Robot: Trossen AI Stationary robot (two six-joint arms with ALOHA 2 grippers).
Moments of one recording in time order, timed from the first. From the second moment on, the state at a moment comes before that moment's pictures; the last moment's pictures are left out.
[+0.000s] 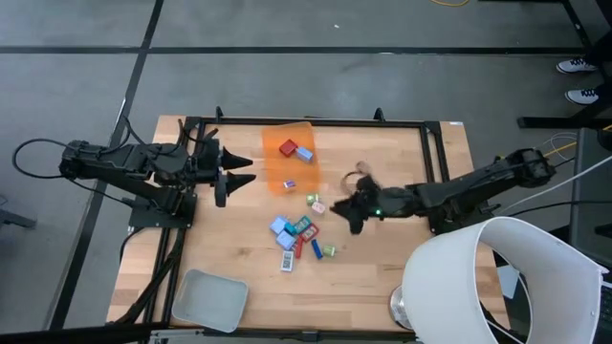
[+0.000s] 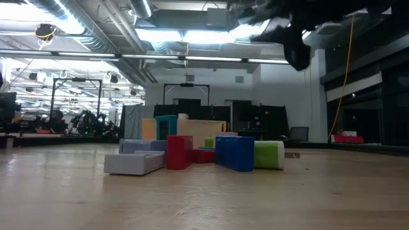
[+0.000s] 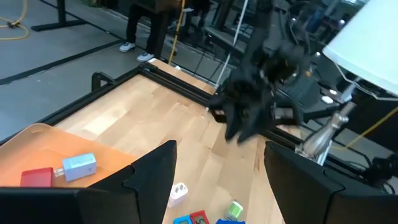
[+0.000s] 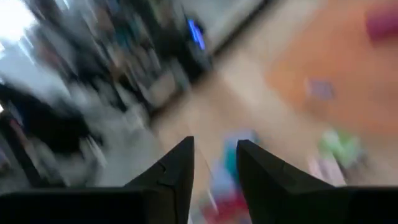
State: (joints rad) left arm -0.19 0.84 1.05 -0.49 -0.42 -0.50; right arm 0.26 1.27 0.70 0.16 0.32 0.87
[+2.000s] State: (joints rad) left arm -0.19 0.84 1.05 -0.52 -0.49 -0.48; right arm 0.35 1.76 0.99 -0.23 0.04 0.77
